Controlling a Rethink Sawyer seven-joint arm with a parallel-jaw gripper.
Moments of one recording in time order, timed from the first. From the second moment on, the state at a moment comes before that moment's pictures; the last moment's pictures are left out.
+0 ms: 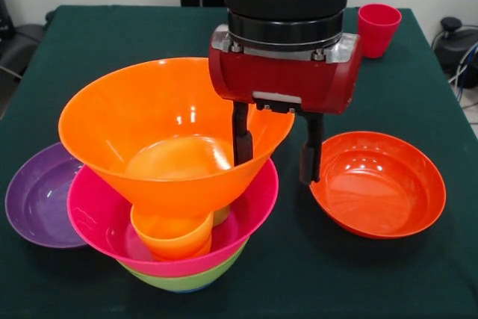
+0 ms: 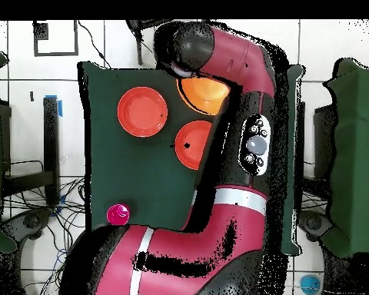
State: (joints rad) arm -0.15 -0.29 -0.13 0.75 0.26 0.87 1.79
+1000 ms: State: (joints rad) arm -0.14 -0.31 -0.27 0.51 0.26 1.36 1.79
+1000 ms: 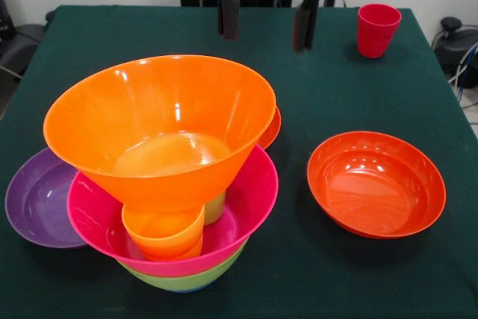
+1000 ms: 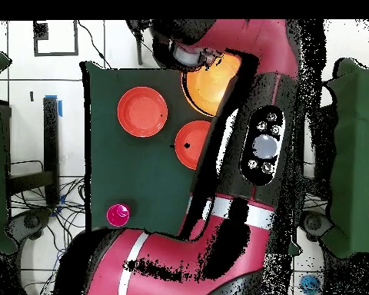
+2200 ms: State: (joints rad) arm -0.13 -0.28 -0.37 0.28 0.33 1.41 1.80
